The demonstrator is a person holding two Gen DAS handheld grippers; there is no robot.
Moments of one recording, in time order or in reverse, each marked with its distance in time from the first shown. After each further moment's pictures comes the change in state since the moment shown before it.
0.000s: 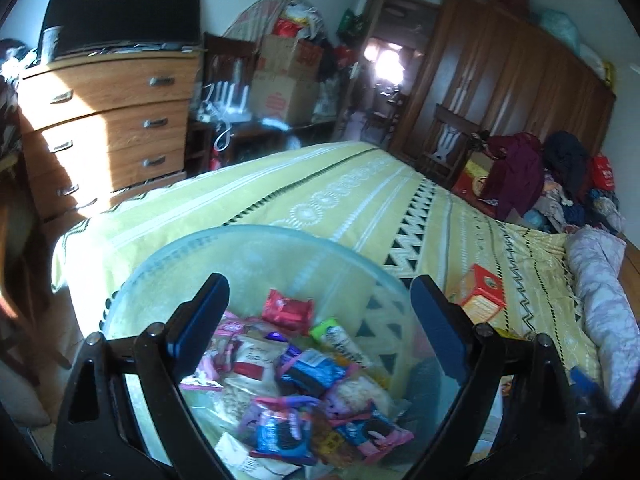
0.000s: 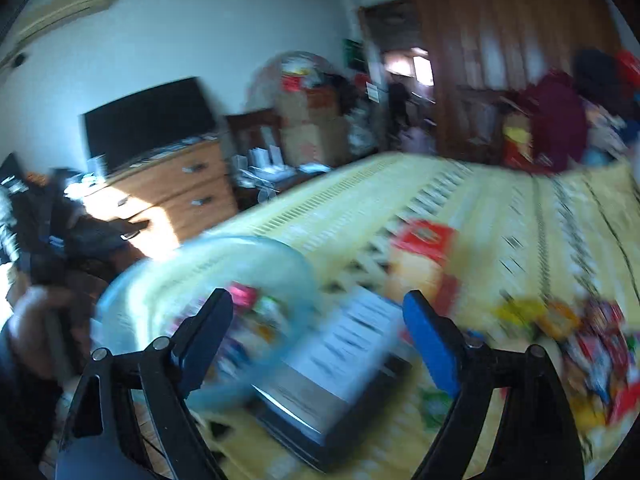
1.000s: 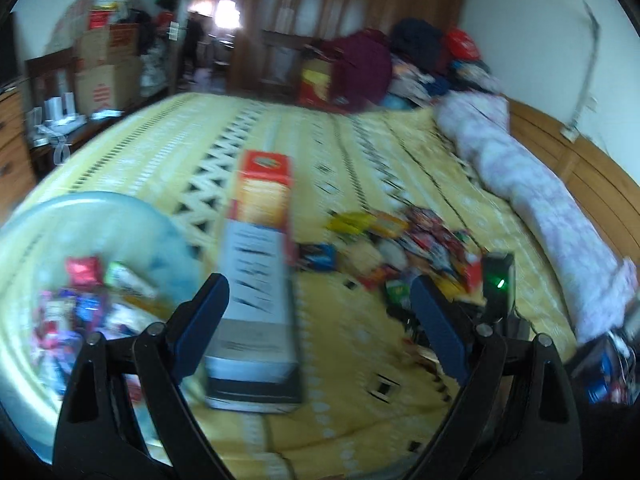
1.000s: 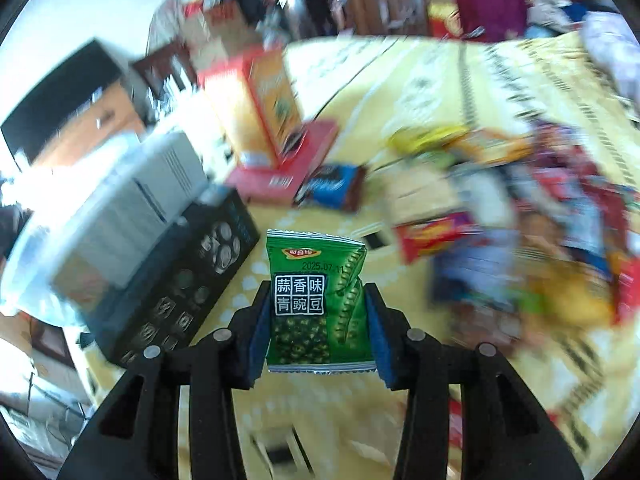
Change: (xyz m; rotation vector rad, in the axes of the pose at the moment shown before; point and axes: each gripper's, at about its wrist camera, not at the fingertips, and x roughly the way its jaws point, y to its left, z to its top) left arm -0.010 -0.193 -0.107 0.404 0.267 -0.444; right arm 0.022 -0.143 -0.107 0.197 0.285 -0.130
